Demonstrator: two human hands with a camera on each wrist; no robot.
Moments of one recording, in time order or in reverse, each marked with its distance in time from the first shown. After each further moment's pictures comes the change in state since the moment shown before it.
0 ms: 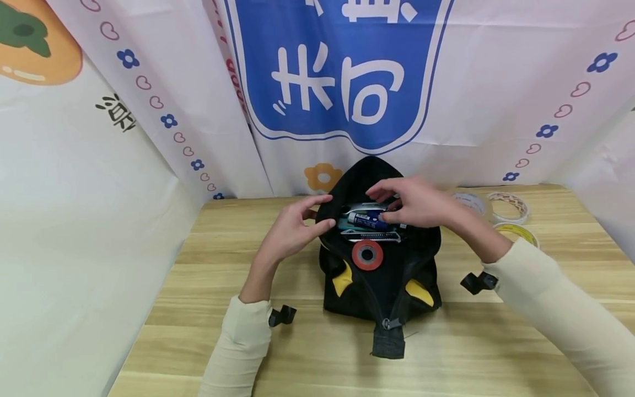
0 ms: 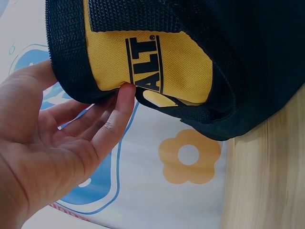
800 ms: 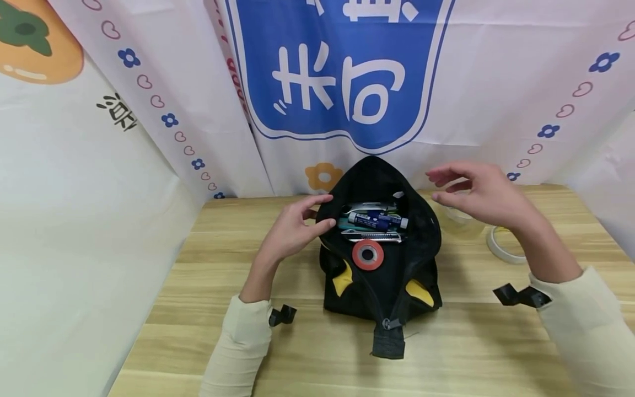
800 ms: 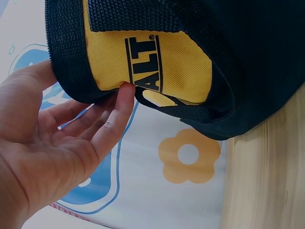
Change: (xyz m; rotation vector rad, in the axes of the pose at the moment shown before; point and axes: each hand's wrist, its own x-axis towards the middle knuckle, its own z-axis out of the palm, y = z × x) left_hand 0.000 0.002 0.001 0.004 0.000 -0.012; right_hand -0.075 0.019 -0.040 0.046 0.346 0.124
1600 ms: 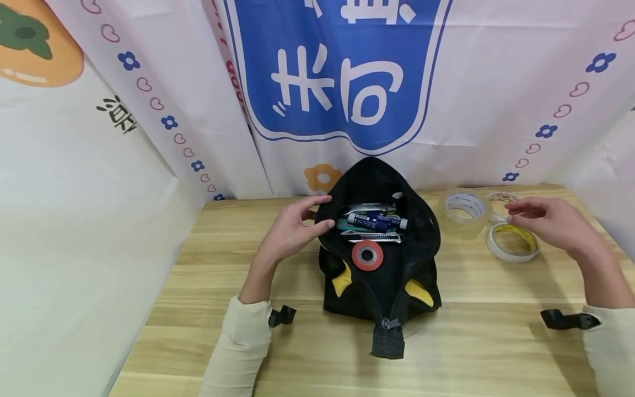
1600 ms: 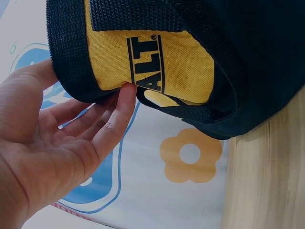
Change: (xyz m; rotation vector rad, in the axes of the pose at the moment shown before) left_hand 0.000 0.001 -0.002 0.000 -0.006 0.000; right_hand -0.072 0.144 -0.034 -0.103 0.000 0.356
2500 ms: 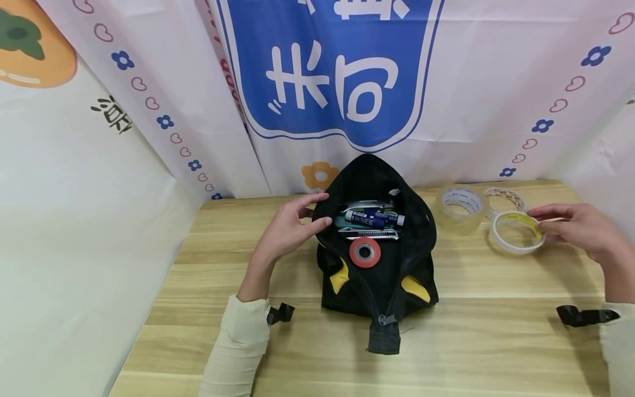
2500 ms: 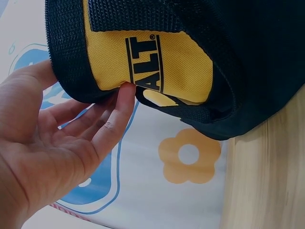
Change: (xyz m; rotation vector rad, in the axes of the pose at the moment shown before) left_hand 0.001 -0.002 0.001 -0.011 0.002 0.000; right_hand -0.007 0.066 -0.012 0.284 -0.036 0.132
